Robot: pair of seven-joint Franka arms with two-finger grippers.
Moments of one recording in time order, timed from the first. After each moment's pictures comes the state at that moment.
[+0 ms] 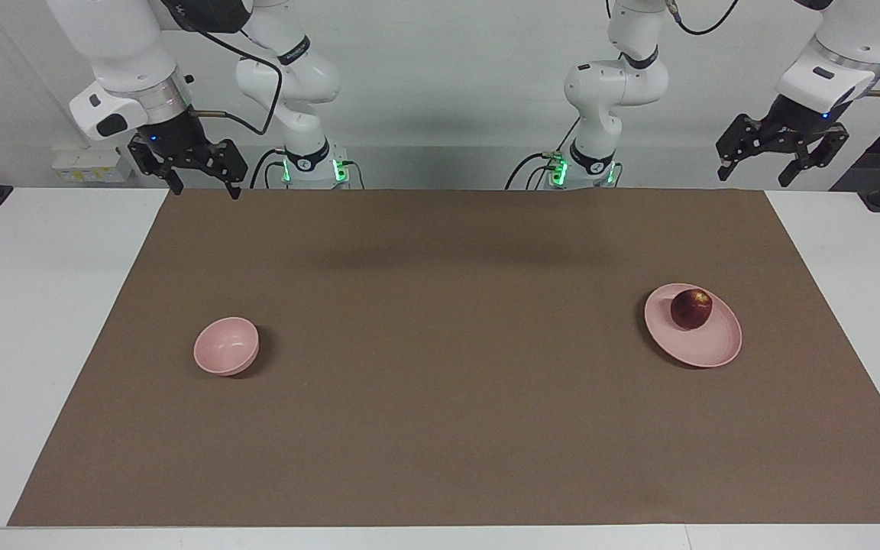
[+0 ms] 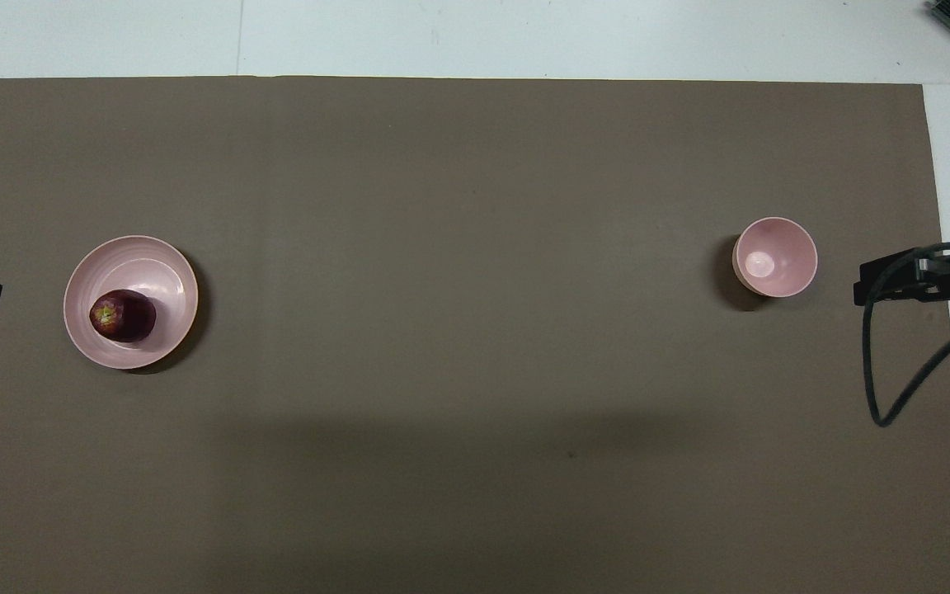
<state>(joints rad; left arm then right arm) 0.02 -0.05 -0.02 -1.50 -0.02 1.46 0.18 -0.11 -0.04 0.10 -1.58 -0.01 1.50 0.10</state>
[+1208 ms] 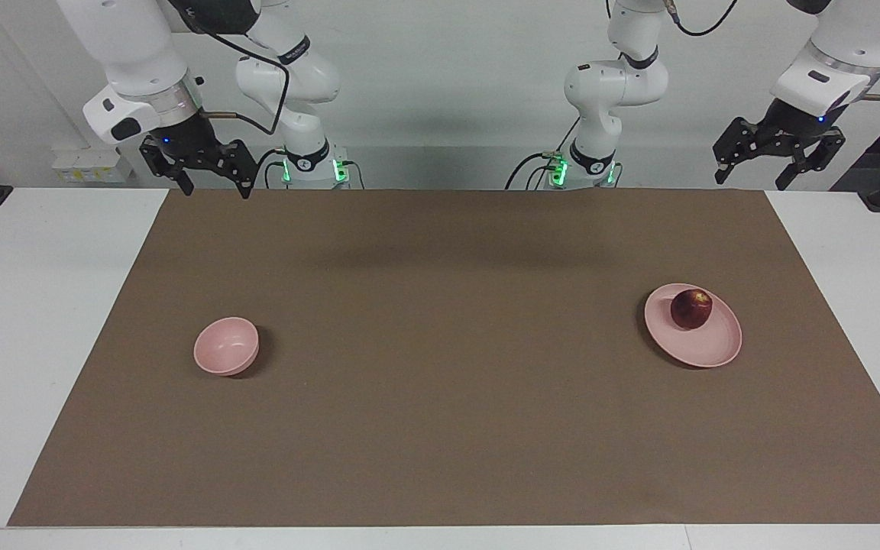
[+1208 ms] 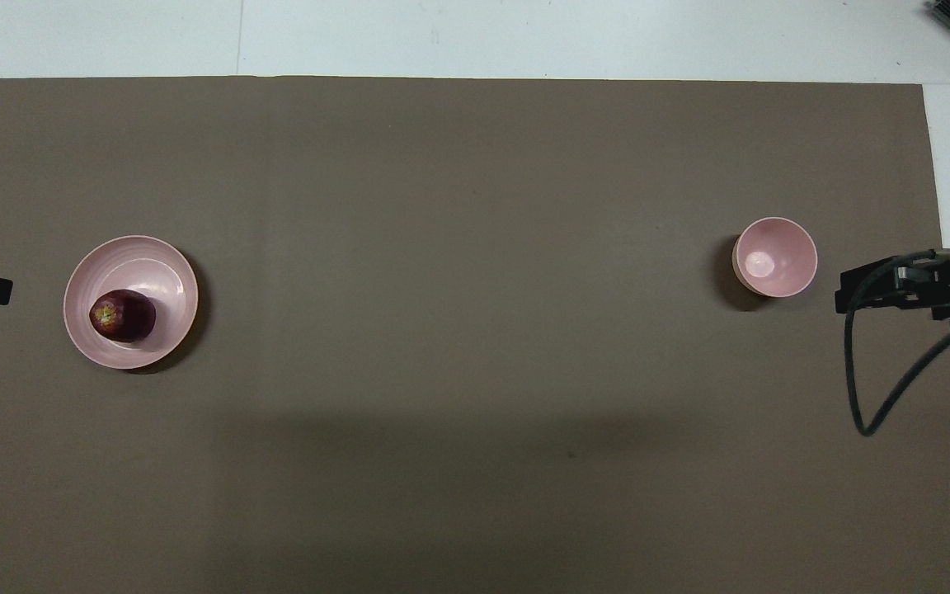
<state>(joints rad) 0.02 -0.05 -0.03 -1.52 -0.02 1.49 0.19 -0.09 -0.05 0.11 -1.61 0.04 1.50 0.11</state>
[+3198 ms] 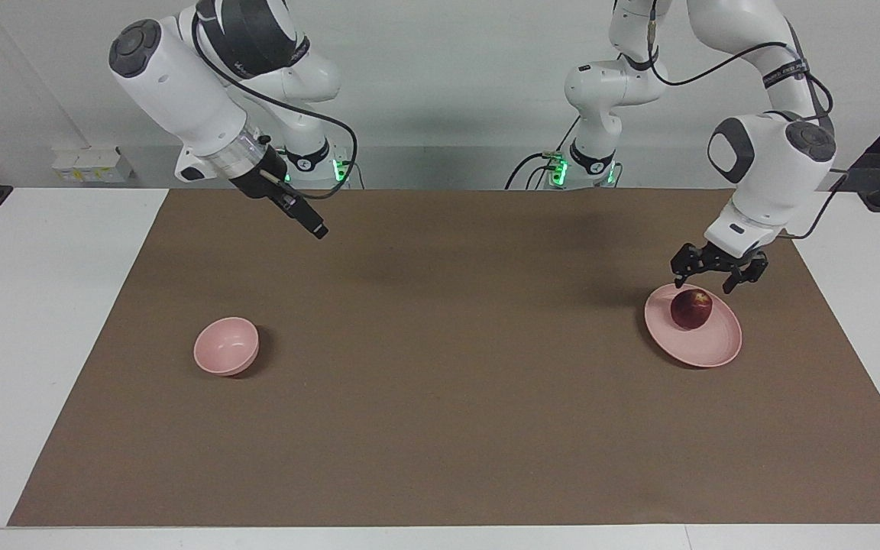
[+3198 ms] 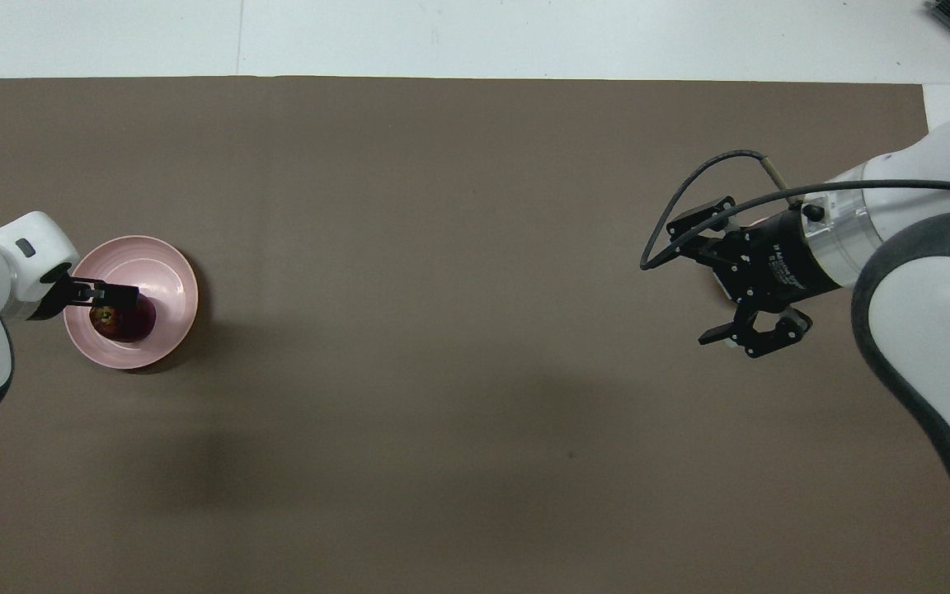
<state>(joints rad) 0.11 0.10 -0.02 -2.16 -0.03 2.39 0.27 0.02 0.08 0.11 -1.68 0.46 1.64 1.06</state>
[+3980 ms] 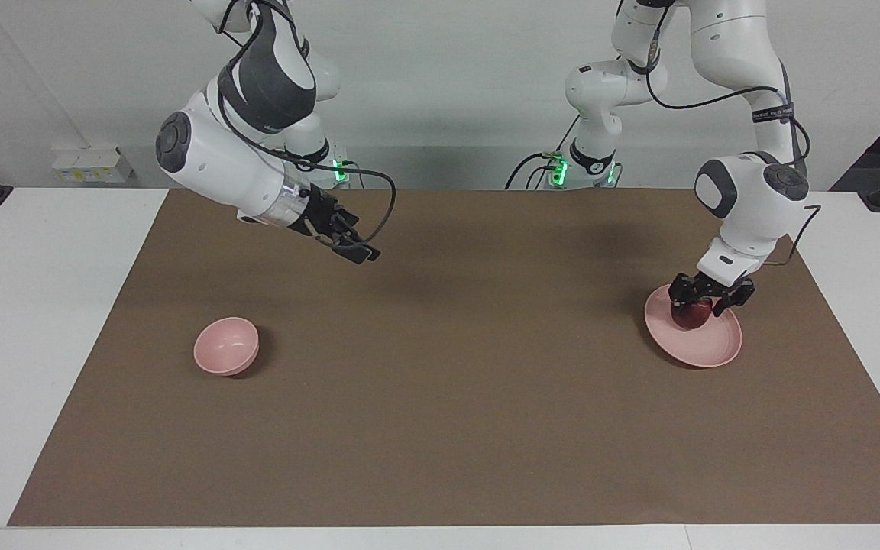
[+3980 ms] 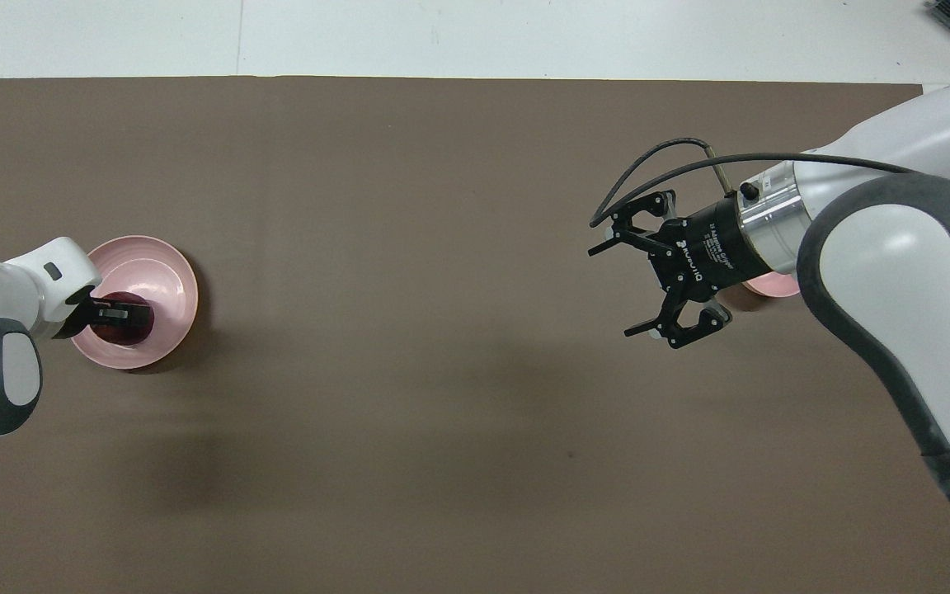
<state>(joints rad) 0.11 0.10 -0.02 -2.23 -0.03 2.44 0.29 0.05 0.16 0.11 -1.68 0.66 1.70 1.18</state>
